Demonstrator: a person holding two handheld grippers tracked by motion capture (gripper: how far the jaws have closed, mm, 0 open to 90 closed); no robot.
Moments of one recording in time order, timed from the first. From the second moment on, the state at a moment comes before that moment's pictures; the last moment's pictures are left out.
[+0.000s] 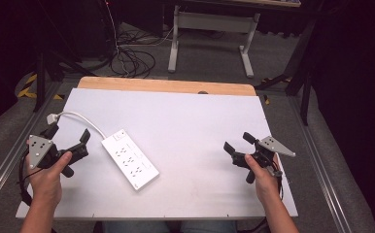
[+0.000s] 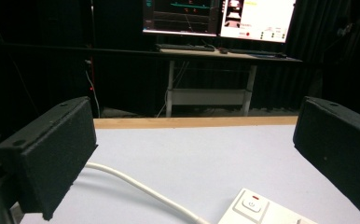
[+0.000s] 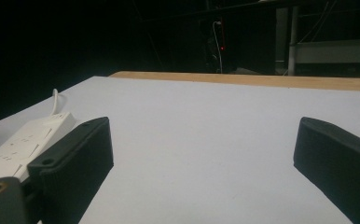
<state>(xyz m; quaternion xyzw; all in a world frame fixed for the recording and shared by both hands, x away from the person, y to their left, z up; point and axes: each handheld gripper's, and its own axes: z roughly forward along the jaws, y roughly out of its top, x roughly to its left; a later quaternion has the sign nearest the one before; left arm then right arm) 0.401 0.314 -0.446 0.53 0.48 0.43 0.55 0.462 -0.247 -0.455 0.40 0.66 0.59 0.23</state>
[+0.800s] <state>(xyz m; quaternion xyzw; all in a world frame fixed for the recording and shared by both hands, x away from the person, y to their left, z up) 0.402 0.312 -0.445 0.52 0.48 0.45 0.54 0.463 -0.249 -0.456 0.41 0.66 0.59 0.22</state>
